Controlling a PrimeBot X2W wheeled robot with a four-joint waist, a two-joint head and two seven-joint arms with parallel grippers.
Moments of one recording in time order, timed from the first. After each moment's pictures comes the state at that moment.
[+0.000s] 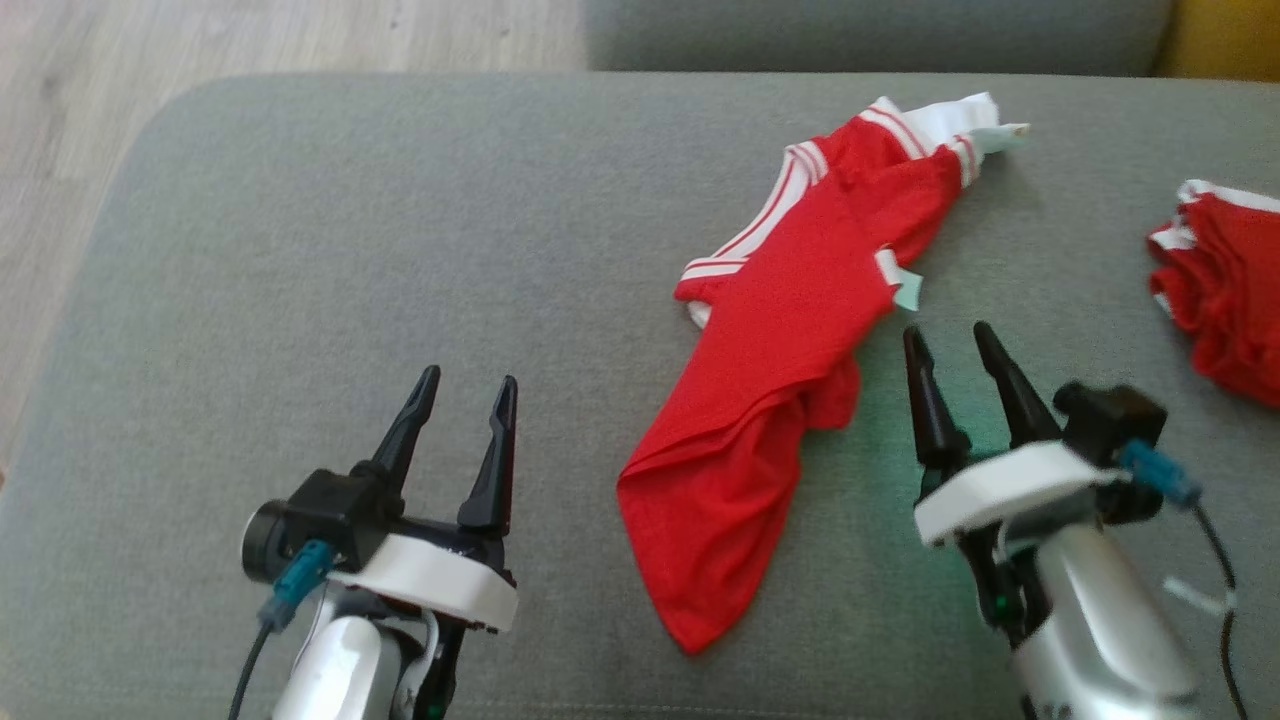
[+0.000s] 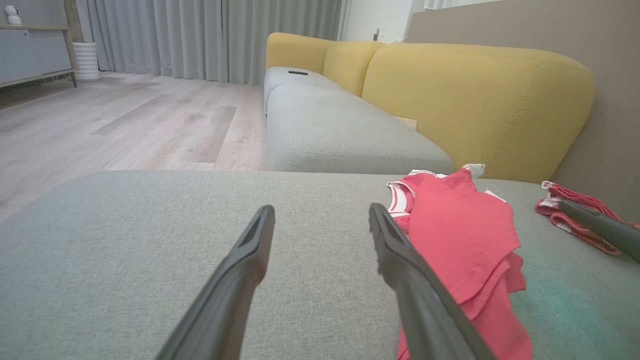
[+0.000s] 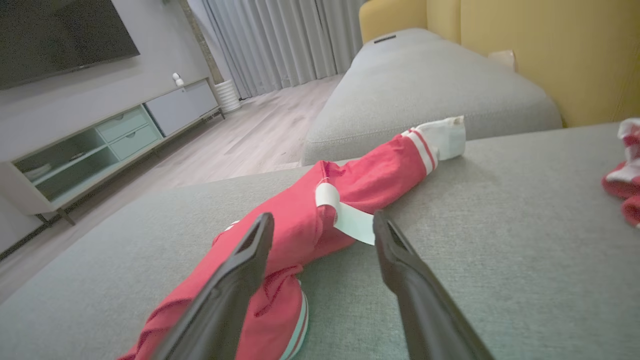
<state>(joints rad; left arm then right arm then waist) -0.09 0.05 -0.29 0.16 -0.19 -0.03 -0.26 -0.27 -0.06 0.14 0.47 0.29 0.13 -0.18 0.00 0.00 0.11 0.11</state>
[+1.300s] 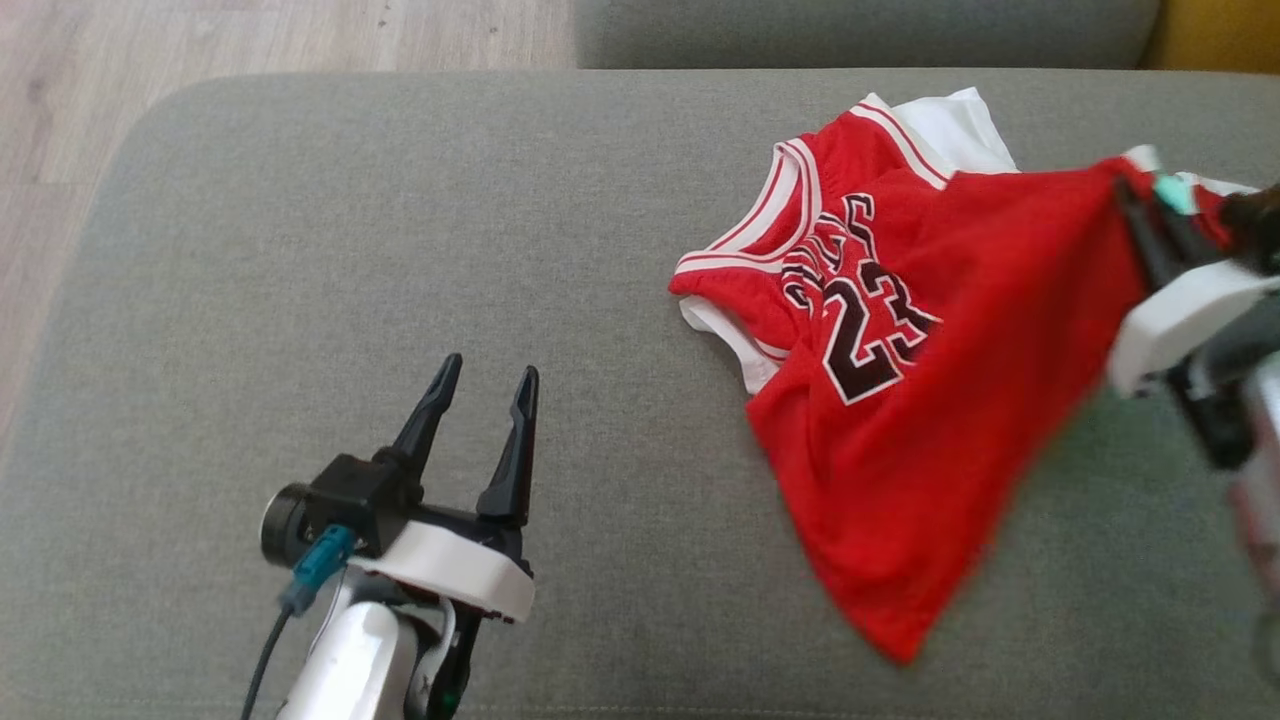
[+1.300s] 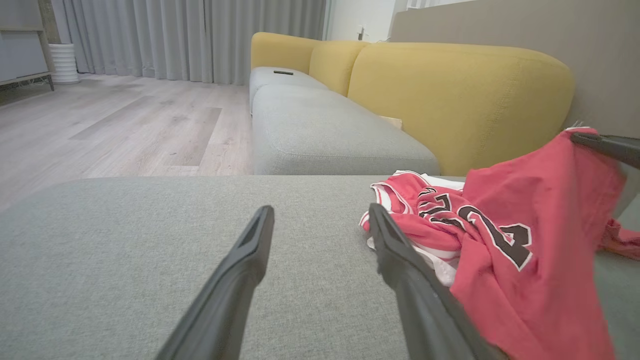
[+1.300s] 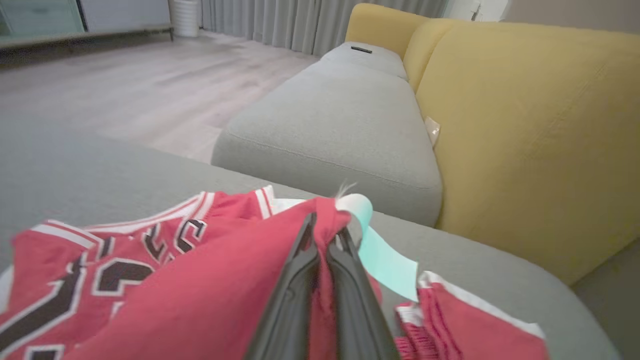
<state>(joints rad) -0.13 0.05 -0.33 0.18 -0.21 -0.02 -0.26 -0.57 -0.40 0.25 0.62 0.25 0.13 -0.03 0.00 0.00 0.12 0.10</state>
